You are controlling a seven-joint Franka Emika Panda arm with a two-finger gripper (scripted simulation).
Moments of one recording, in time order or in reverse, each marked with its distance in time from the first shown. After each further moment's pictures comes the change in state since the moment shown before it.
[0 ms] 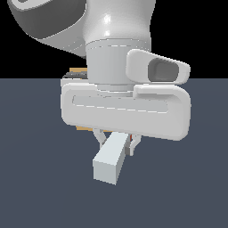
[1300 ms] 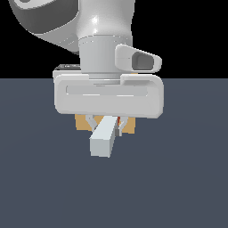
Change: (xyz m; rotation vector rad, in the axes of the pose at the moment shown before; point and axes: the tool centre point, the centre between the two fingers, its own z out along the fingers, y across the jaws) arm 0.030 -0.029 -0.014 0.002 0.000 -0.163
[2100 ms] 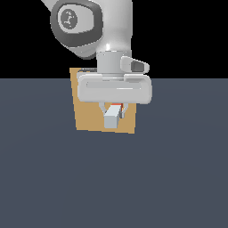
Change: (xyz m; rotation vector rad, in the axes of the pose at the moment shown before) arm 0.105 -0.001 -0.001 -0.002 0.001 -0.004
